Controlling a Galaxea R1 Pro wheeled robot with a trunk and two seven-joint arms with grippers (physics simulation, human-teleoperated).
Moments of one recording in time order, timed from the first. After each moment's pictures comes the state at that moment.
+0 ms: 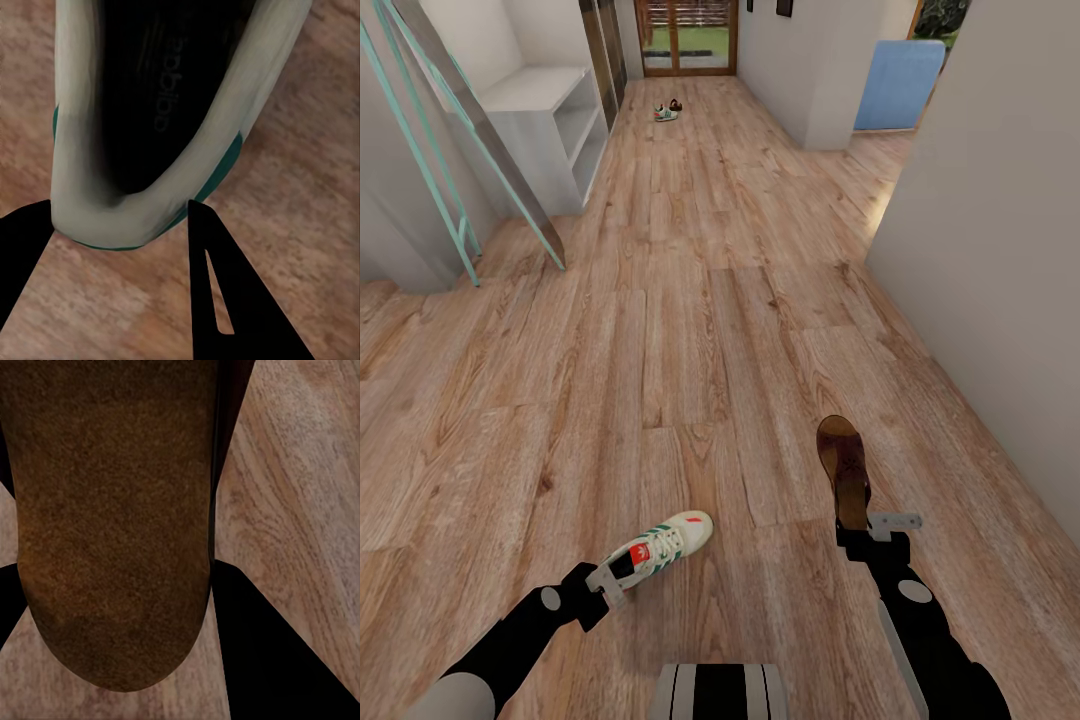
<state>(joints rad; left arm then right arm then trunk) -0.54 0.11 -0.08 -0.57 -0.70 0.07 -0.41 -0.30 -0.01 -0.05 -1.24 0.08 0.27 -0.09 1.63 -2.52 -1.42</state>
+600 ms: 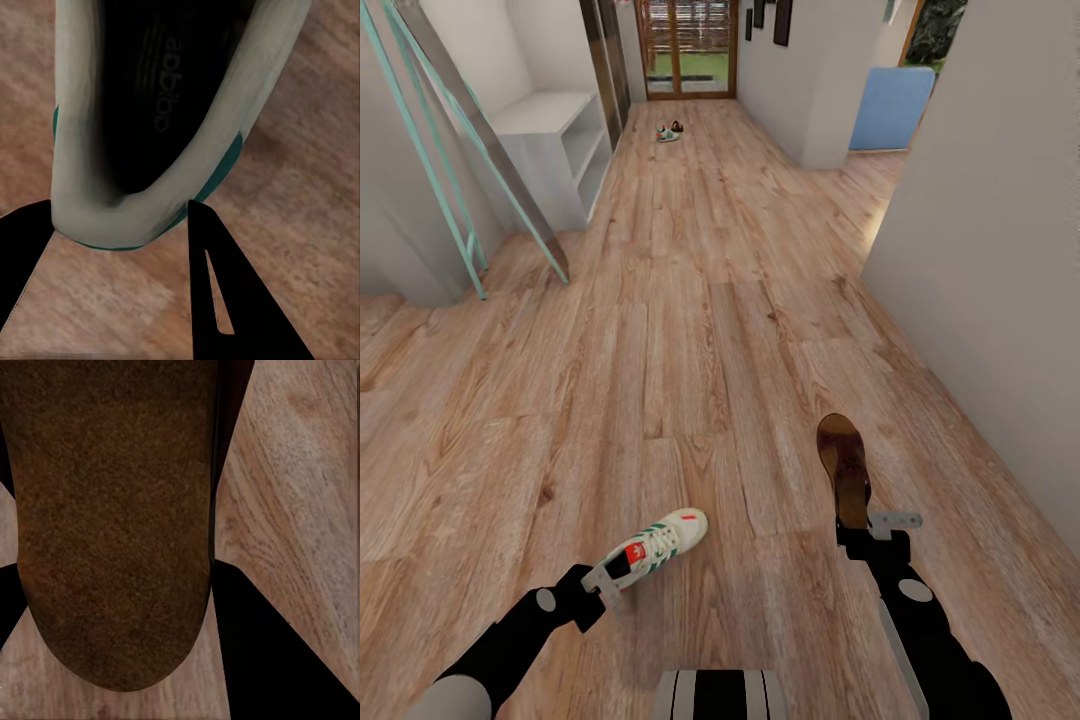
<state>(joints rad) -0.53 0.12 -0.05 -0.57 -0.69 0.07 -0.41 -0.30 -0.01 -0.05 -1.24 0.08 0.27 -0.09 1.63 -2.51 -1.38</state>
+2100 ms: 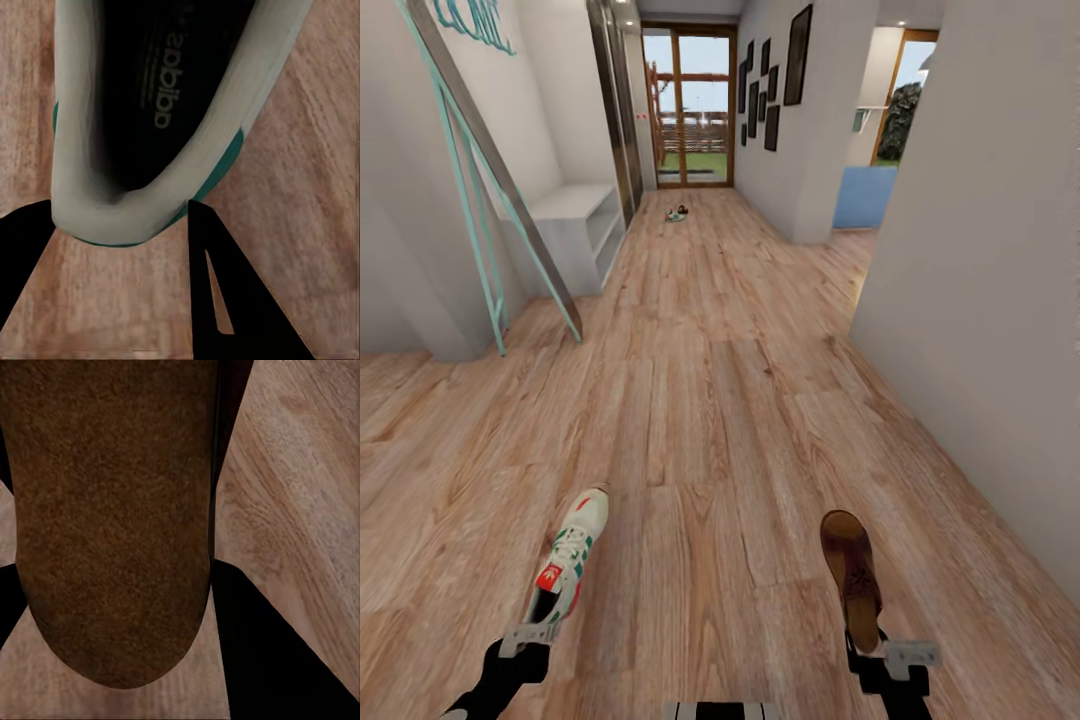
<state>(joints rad) -0.34 0.13 0.41 -0.47 -0.27 -0.28 -0.28 -0.15 -0.04 -0.05 -0.69 0.08 -0.43 -0.09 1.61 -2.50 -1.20</state>
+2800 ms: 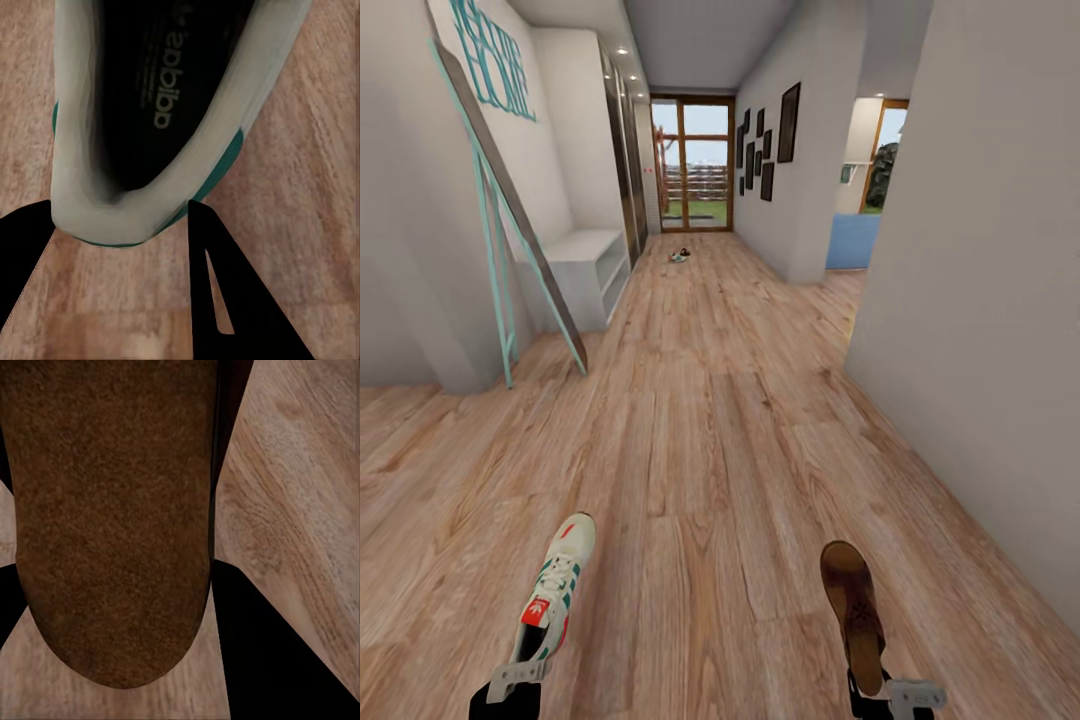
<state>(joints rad) -0.28 0.12 0.41 -0.38 -0.20 -0.35 -0.21 -0.15 -0.03 -0.05 -0.53 0.08 -0.51 -0.09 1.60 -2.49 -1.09</state>
